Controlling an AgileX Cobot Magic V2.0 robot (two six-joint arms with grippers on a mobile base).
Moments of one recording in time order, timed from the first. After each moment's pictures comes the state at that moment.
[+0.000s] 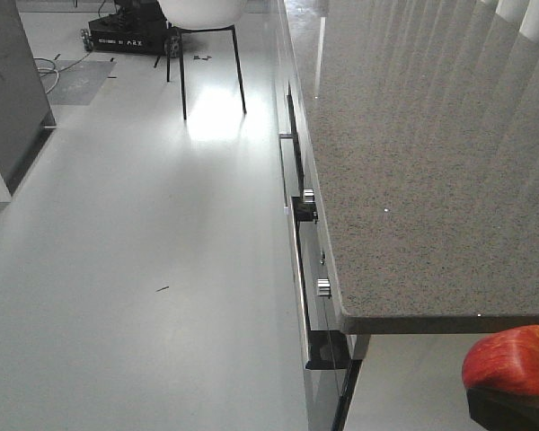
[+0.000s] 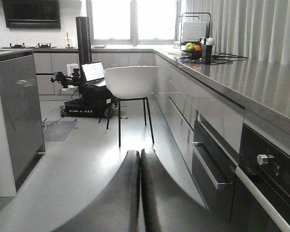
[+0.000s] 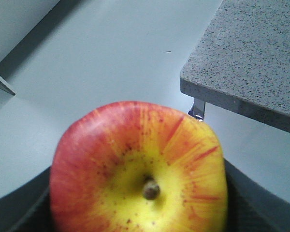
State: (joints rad) left arm -0.01 -0.01 0.02 -0.05 0.03 -0.04; right arm 0.33 0.56 -0.69 0.33 0.95 -0.19
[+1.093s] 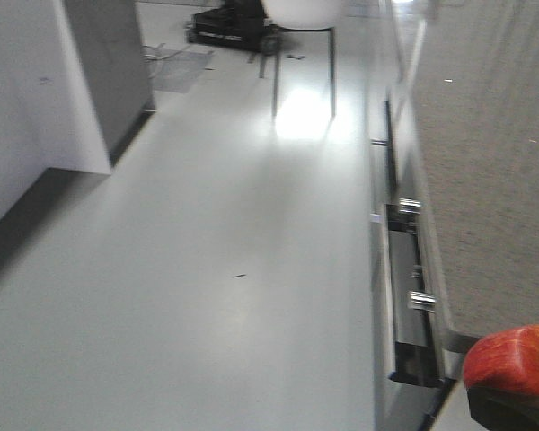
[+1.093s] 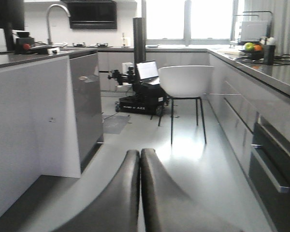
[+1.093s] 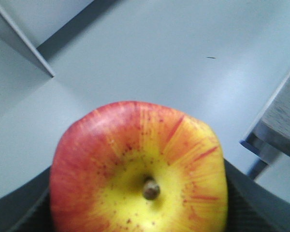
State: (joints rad) left arm -0.01 -0.01 0.02 -0.05 0.03 -0.04; right arm 0.33 0.56 -0.69 0.33 0.95 -0.19
